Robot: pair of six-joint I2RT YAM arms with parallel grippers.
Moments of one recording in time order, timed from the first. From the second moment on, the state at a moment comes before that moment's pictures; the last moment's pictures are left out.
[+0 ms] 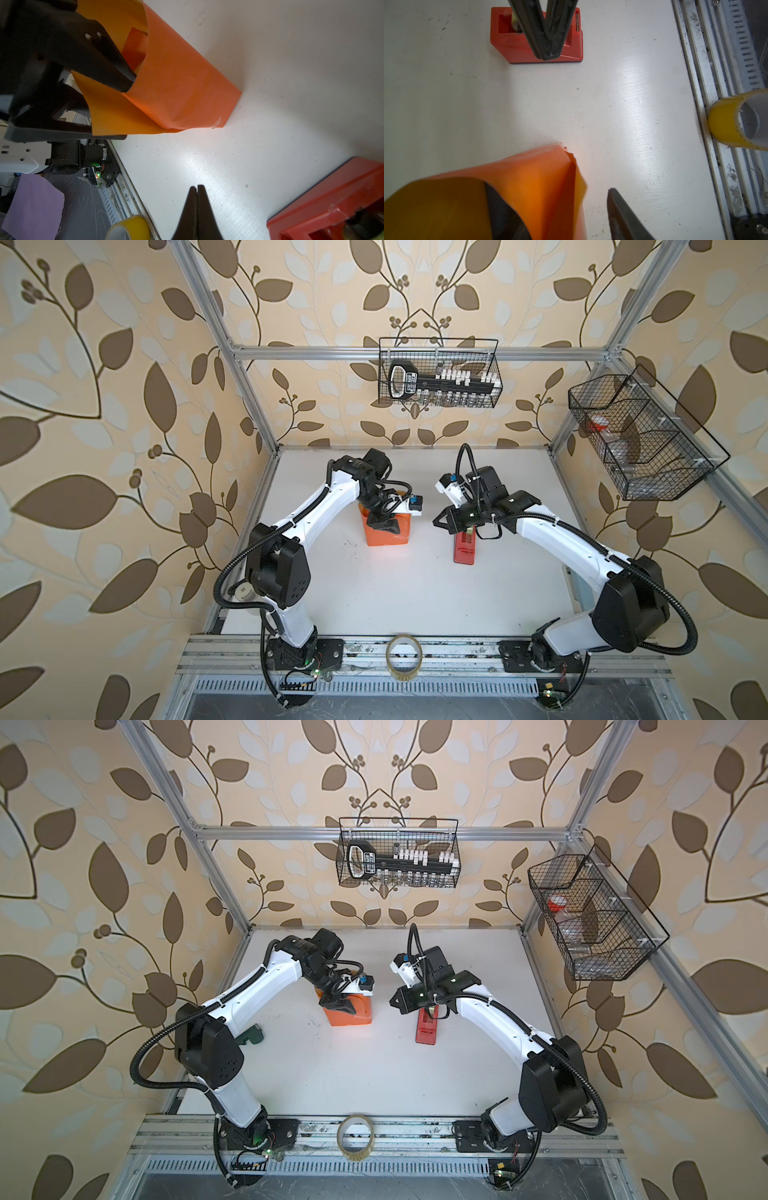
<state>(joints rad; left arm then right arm) -0.46 1.73 1.61 -1.19 0.50 1.20 0.49 1.50 1.19 -0.59 -0.48 0.16</state>
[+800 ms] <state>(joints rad) -0.47 1.68 1.55 -1.15 0.46 1.14 0.52 1.68 1.25 -0.33 -0.50 0.35</state>
